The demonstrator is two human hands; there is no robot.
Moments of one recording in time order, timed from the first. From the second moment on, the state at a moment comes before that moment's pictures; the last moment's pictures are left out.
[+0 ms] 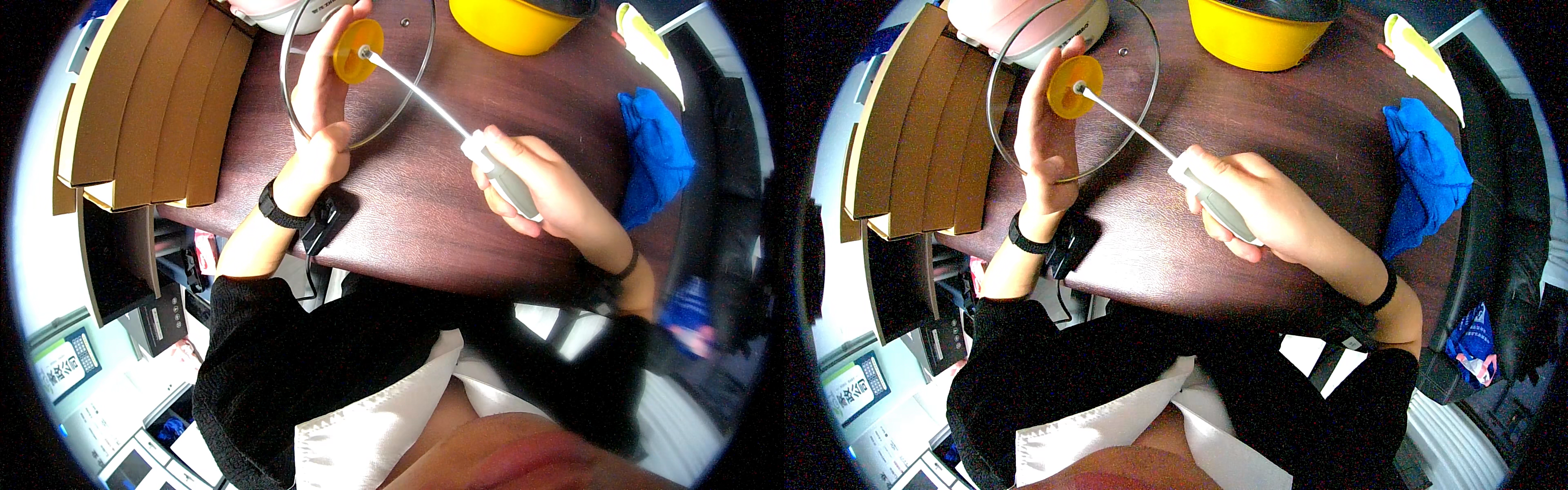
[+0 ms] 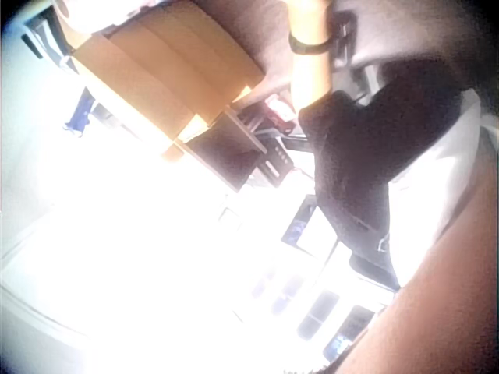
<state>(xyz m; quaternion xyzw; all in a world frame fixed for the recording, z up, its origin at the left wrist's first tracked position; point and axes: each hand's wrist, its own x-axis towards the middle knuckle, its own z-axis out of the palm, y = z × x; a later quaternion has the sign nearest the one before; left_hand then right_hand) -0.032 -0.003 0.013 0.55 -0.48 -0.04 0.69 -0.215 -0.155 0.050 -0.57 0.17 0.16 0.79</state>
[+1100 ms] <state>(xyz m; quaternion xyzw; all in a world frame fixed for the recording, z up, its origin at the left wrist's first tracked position) -0.027 -0.003 0.006 0.54 -0.51 -0.03 0.67 -0.215 -0.151 0.055 -0.55 0.20 0.16 0.79</state>
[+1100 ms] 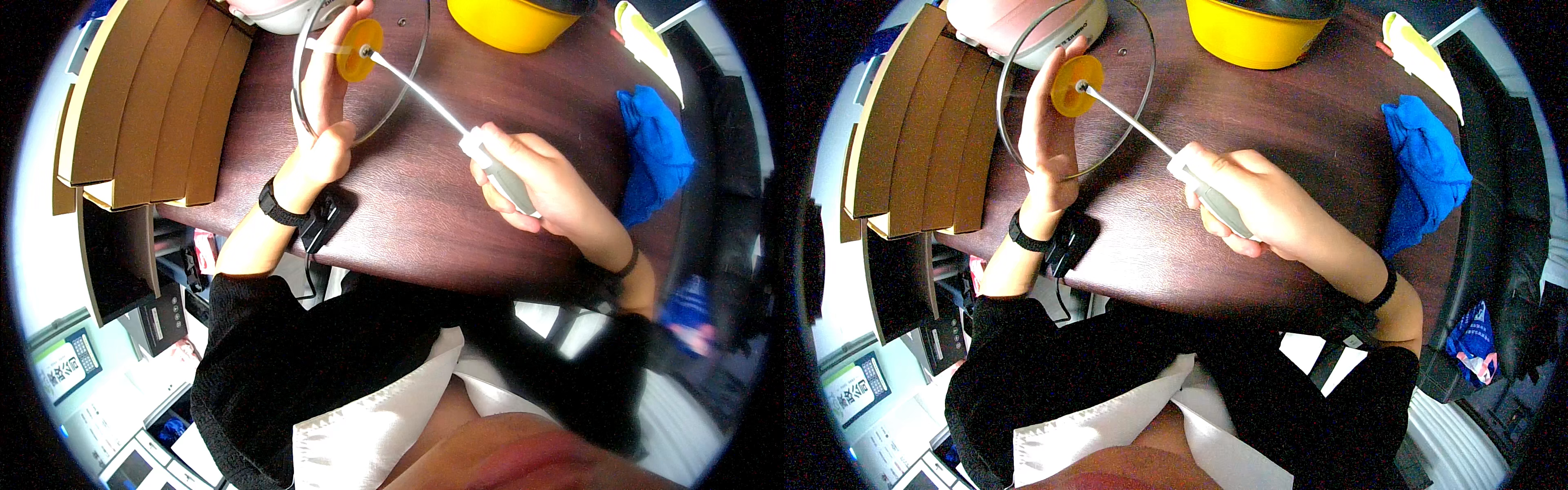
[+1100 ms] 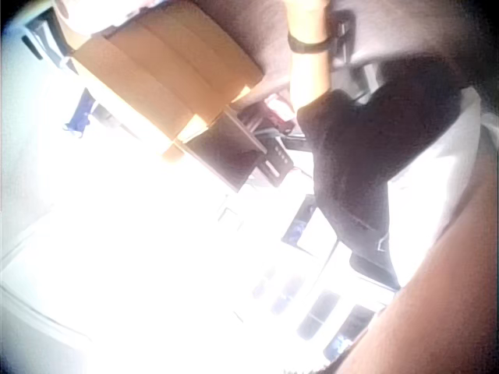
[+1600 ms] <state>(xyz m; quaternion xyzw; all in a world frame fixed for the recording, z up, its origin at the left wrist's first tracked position) -0.030 -0.006 0.006 0.56 -0.47 -0.09 0.68 -0.213 -0.169 0.047 -0.96 0.09 -0.16 0.19</state>
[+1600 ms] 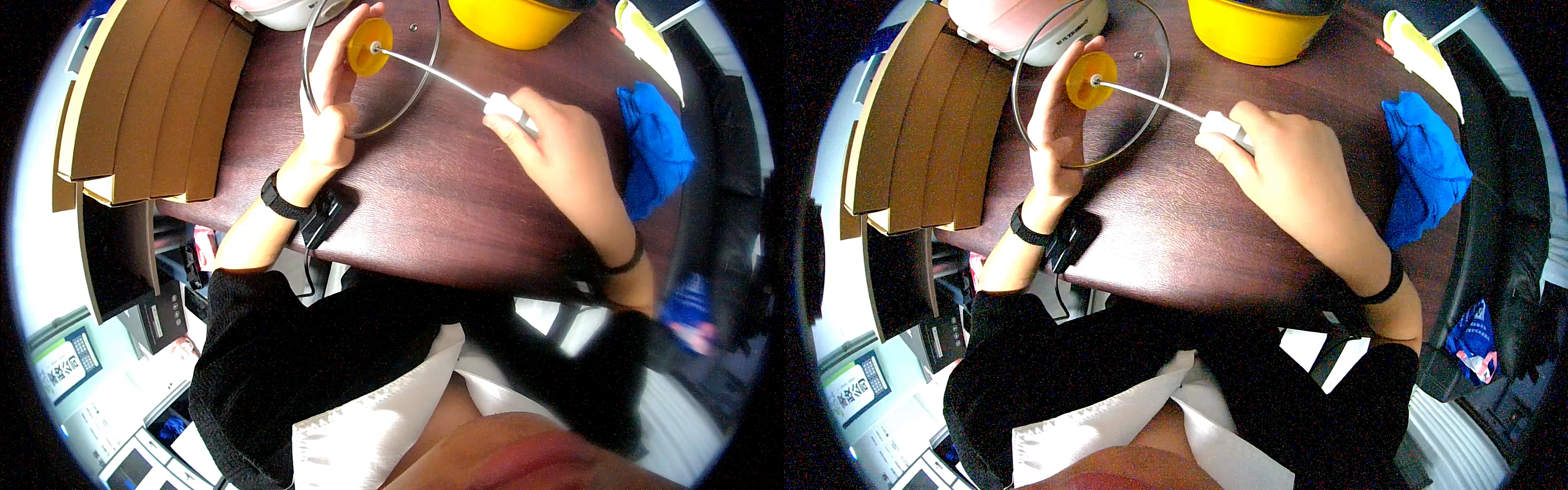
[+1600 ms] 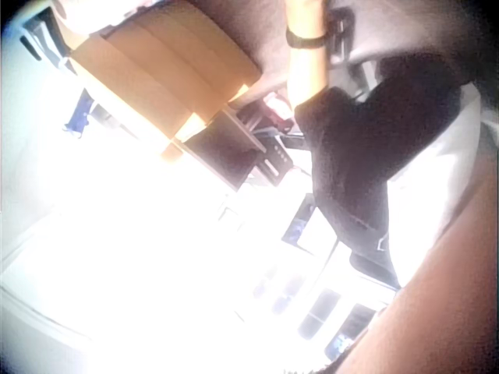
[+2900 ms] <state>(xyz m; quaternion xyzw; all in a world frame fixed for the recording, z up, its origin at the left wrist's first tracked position) -0.027 -0.006 0.006 0.55 -0.51 -0.01 0.66 -0.208 -0.157 0.046 -0.67 0.18 0.14 0.71</state>
